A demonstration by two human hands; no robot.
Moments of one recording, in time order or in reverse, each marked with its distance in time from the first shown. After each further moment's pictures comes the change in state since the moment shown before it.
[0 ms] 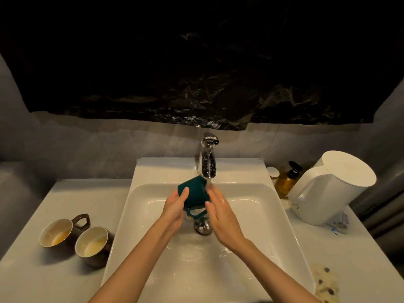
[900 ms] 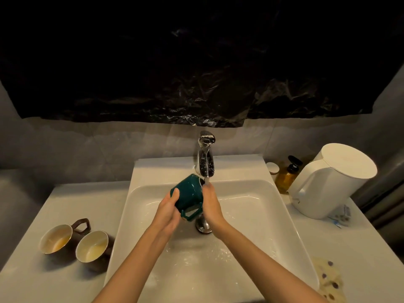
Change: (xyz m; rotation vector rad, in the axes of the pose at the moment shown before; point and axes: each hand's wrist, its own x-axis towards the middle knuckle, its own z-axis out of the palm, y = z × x) left_hand -0.008 0.008 -0.010 -0.175 -0.033 -0.048; right_hand 0.034 -0.028 0.025 0.643 0.085 0.382
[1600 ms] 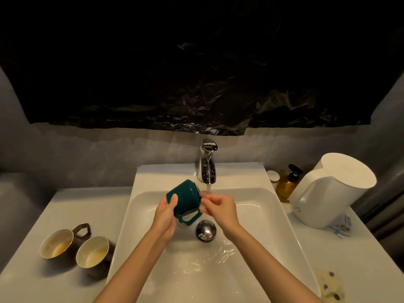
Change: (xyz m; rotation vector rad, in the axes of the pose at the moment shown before) left_hand 0.001 0.005 -0.006 0.092 0.055 0.111; right_hand -0.001 -0.010 -0.030 -0.118 0.036 0.011
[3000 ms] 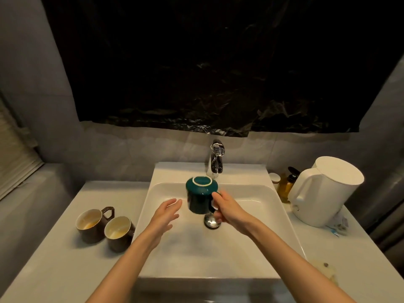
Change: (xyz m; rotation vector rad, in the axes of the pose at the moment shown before) left_hand -0.082 0.016 -0.054 0.513 -0.055 -0.085; right_hand -0.076 -0.045 -0.013 -0.032 -0.338 0.125
